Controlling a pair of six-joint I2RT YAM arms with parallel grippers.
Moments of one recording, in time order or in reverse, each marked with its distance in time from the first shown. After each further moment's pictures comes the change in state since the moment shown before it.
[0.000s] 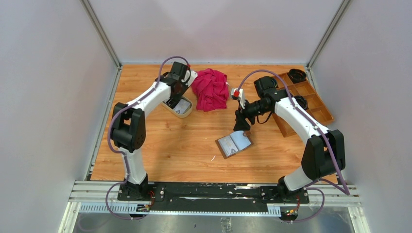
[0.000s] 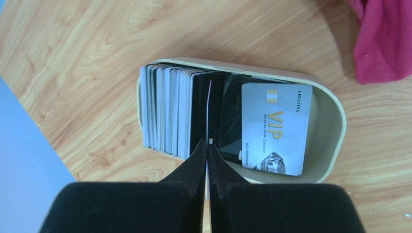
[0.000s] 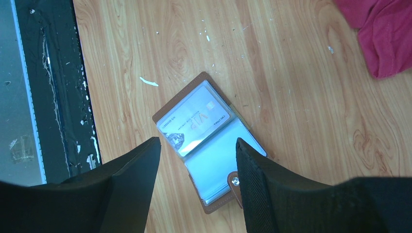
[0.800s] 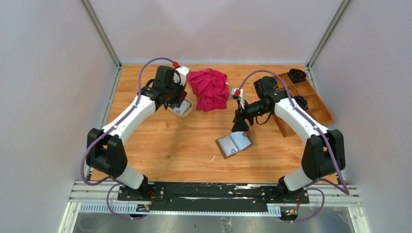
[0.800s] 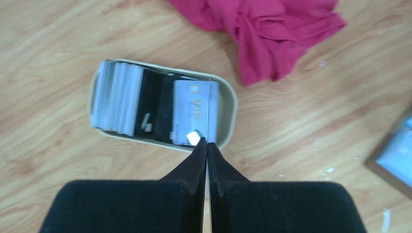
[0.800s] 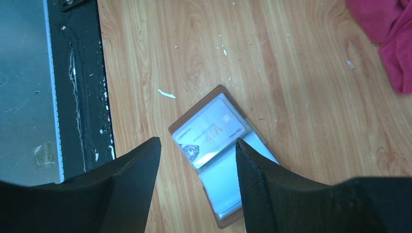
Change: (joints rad) left arm 0.000 -0.369 -0.229 0.100 0.246 -0.236; right arm 0.000 0.000 -0.009 0.013 -0.075 0.021
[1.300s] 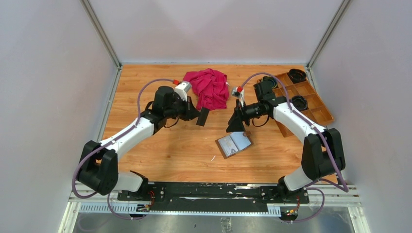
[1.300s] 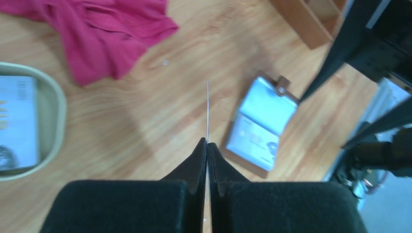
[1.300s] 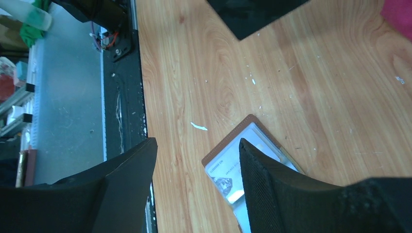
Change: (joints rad) left arm -0.048 -0.197 -0.431 0.456 0.444 -0.432; right arm -0.002 0.000 -0.116 0.242 -0.161 0.301
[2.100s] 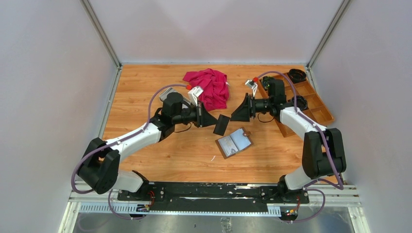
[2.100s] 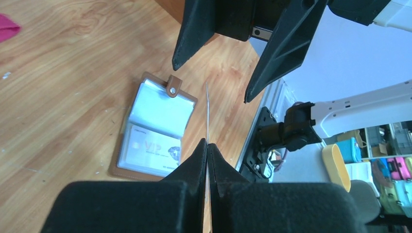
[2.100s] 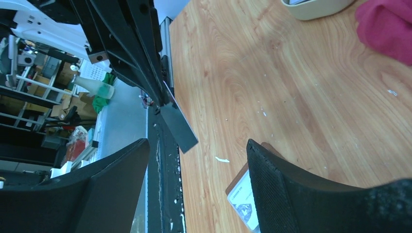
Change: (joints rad) left arm -0.175 0.006 -0.082 0.309 0.174 -0.322; right arm -0.146 0.000 -0.142 0.518 -0.219 0.543
